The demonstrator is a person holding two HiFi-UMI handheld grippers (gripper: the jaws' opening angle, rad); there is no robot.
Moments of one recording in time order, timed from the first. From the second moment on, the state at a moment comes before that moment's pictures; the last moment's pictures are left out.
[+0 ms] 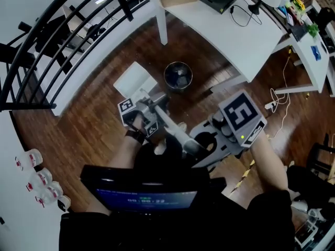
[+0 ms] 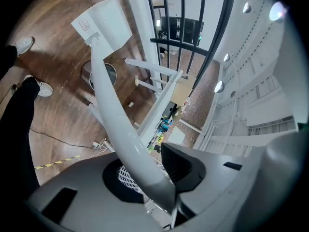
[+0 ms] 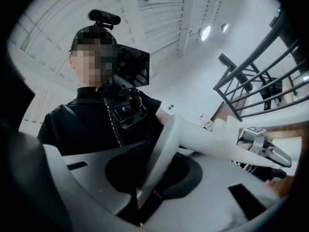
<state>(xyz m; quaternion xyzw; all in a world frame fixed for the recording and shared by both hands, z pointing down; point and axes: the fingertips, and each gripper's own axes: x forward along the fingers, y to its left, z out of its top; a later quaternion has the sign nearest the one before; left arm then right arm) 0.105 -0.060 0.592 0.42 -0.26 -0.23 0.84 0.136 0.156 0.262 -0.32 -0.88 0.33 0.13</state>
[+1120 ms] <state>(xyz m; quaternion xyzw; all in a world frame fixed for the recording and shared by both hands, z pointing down) -0.103 -0.040 0.545 0.50 -0.14 -0.27 0.81 -0.070 0.153 0.247 -0.28 -0.89 0.35 0.13</state>
